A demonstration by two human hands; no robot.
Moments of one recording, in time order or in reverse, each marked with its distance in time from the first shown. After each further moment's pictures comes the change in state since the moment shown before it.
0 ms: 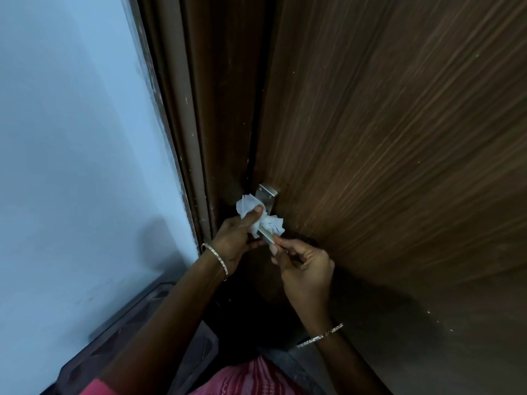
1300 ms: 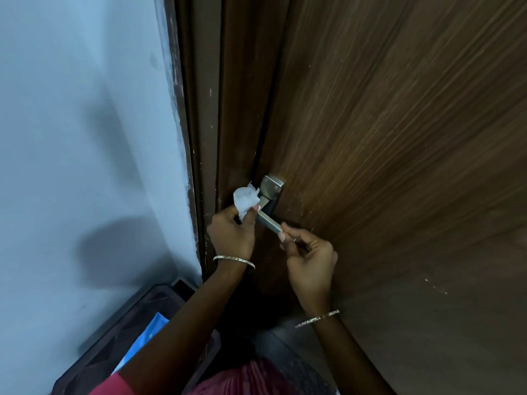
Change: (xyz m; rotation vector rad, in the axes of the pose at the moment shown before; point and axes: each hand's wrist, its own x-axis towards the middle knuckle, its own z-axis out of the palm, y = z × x) left_hand -0.019 -0.009 -0.005 0.512 0.498 0.652; right_hand -0.013 0.001 0.020 -0.074 0.197 -0.062
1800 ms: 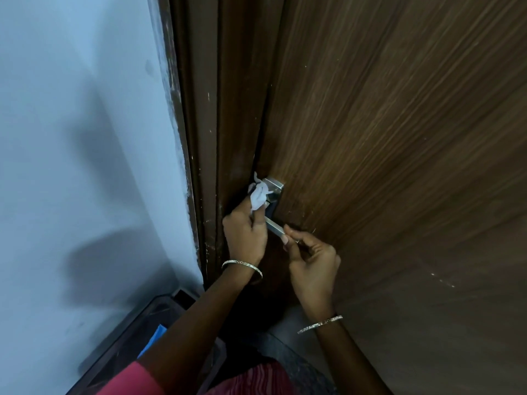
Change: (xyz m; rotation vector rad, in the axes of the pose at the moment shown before) left_hand 0.005 0.010 0.010 -0.060 -0.103 0.271; right_hand -0.004 0.007 0.006 -0.030 0.074 -0.031
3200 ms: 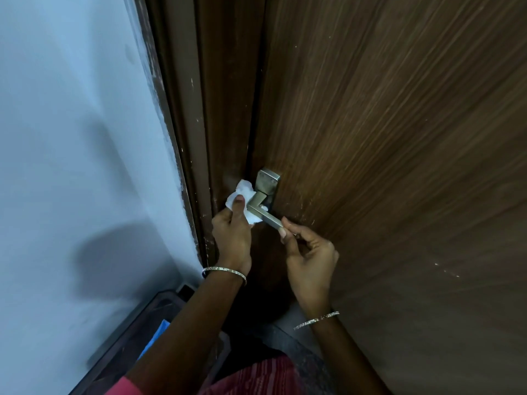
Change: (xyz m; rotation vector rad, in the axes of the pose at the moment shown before) left_hand -0.007 -0.002 -0.004 -0.534 0.066 -0.738; right_hand -0.004 0.000 0.000 0.012 0.040 -0.038
